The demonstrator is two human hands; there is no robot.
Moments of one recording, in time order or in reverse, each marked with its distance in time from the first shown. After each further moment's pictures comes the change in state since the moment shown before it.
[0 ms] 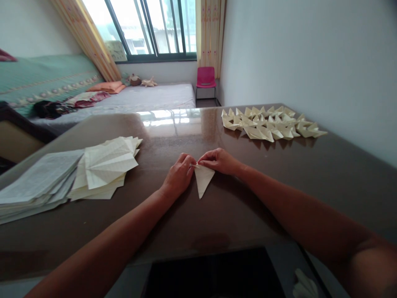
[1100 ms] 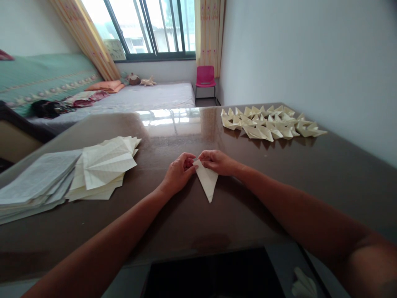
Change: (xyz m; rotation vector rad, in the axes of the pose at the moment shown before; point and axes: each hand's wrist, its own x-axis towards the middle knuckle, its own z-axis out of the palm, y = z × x) left_hand 0.007 -0.004 0.003 -0.458 -0.026 -0.269; right_hand 0.002 -0.003 0.002 -0.167 -0.023 -0.006
